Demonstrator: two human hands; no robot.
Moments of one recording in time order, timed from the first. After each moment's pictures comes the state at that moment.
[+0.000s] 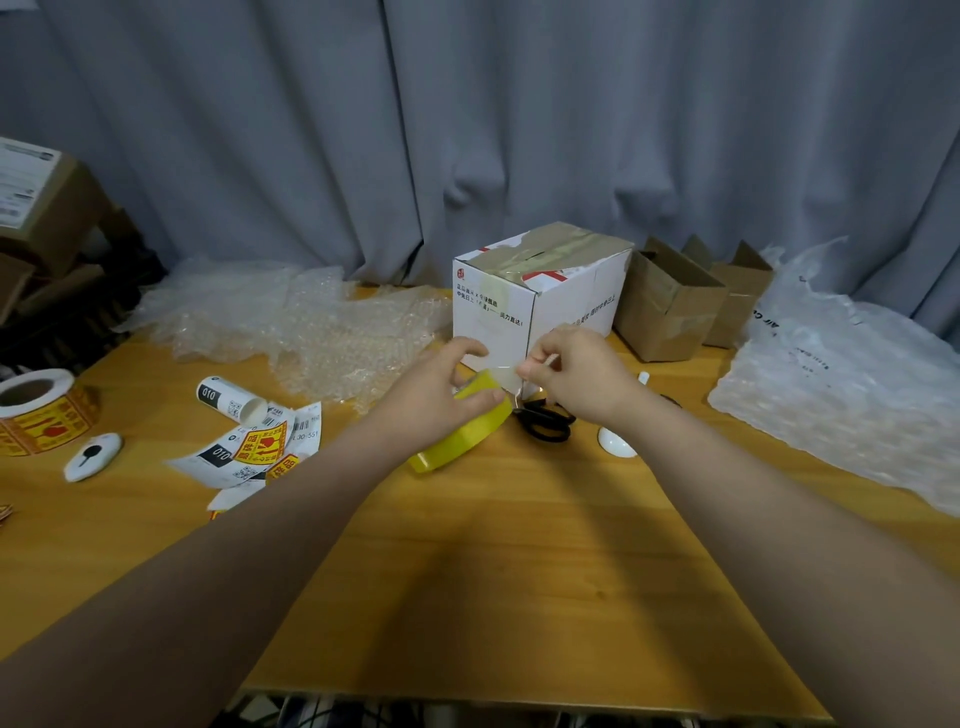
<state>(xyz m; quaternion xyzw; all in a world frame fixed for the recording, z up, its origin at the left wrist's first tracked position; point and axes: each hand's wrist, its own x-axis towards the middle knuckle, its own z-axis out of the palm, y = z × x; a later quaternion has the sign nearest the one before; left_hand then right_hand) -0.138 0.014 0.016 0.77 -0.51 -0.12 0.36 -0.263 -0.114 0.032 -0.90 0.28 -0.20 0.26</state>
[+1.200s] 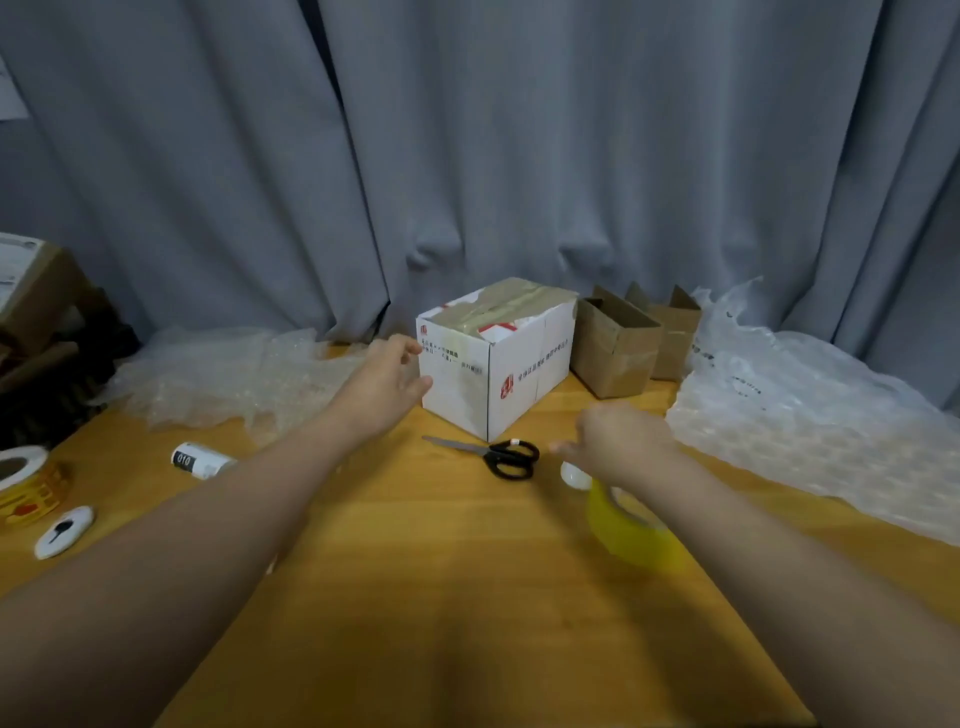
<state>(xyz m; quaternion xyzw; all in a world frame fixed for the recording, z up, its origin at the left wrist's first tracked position) -0.097 -0.013 0.037 0.78 -0.51 -0.03 0.36 -0.329 -0.116 0.038 -0.89 0.46 0.00 0.00</state>
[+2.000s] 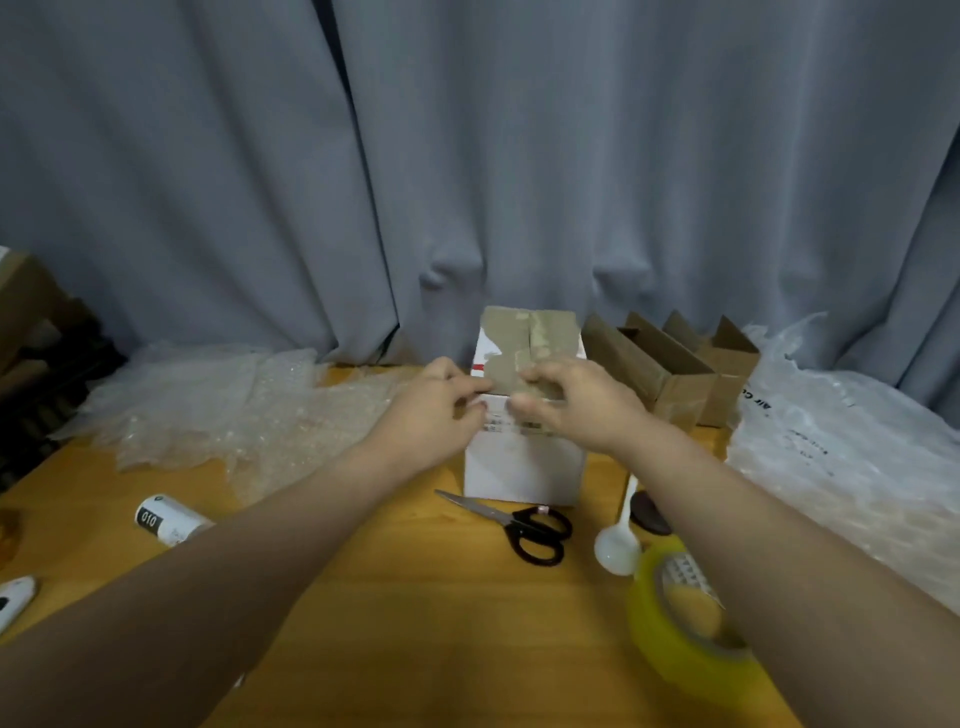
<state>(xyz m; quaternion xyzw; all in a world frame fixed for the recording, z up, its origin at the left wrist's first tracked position) -0.090 -0.068 0.050 0.74 -0.58 -0.02 0.35 -0.234 -0.193 0.065 -0.92 0.32 -0.16 0.15</state>
